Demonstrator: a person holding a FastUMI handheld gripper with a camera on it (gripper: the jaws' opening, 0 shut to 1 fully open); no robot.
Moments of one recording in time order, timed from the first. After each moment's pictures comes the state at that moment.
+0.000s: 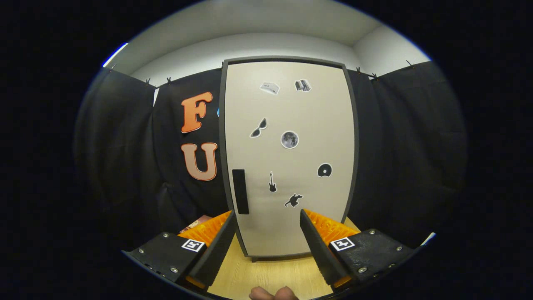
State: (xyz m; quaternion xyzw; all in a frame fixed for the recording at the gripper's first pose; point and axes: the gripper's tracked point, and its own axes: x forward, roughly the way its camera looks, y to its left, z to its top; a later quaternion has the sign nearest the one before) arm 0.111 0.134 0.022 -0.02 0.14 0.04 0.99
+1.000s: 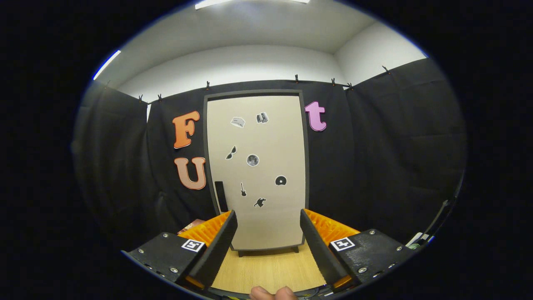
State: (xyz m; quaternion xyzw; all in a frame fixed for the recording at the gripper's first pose) arm 0.009 0.037 0.094 0.00 0.12 0.00 0.99
